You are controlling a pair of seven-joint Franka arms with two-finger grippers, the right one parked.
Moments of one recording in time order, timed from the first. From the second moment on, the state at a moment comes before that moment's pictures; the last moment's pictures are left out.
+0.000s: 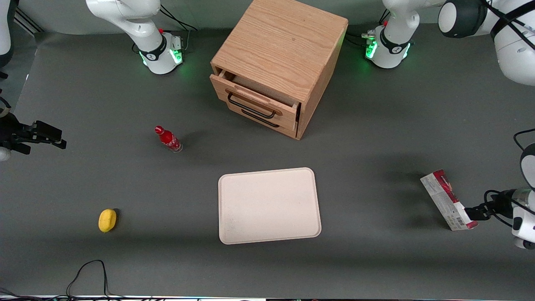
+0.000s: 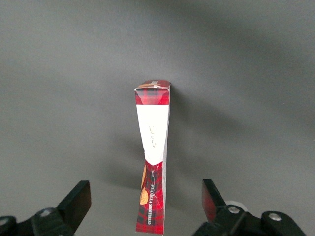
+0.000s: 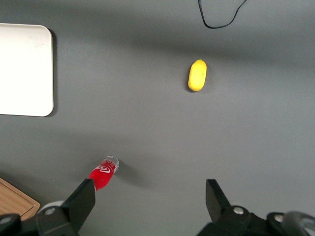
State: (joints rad) arm 0.10 0.78 0.05 -1.08 0.01 1.73 -0.31
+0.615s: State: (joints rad) arm 0.11 0.80 0.05 -1.28 0.01 1.97 -0.33
